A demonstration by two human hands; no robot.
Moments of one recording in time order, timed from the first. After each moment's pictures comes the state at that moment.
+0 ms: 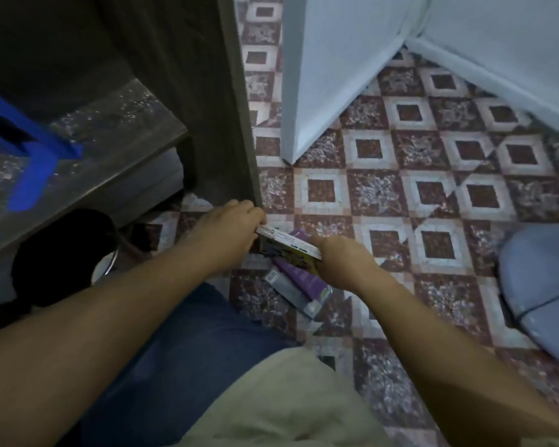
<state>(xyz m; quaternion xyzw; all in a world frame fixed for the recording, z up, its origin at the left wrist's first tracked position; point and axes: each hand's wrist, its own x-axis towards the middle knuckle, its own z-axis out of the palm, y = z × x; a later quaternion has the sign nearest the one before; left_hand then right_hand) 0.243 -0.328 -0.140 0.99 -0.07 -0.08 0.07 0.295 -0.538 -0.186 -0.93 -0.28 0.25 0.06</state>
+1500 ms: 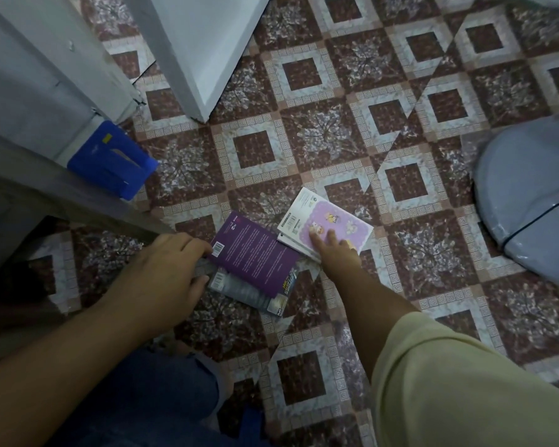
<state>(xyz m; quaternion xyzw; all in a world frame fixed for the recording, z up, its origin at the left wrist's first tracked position) 0.304 -0.360 -0.253 0.97 -0.12 -0.18 0.12 0.351 -0.650 -0.468 -0.92 -0.06 0.39 -0.03</state>
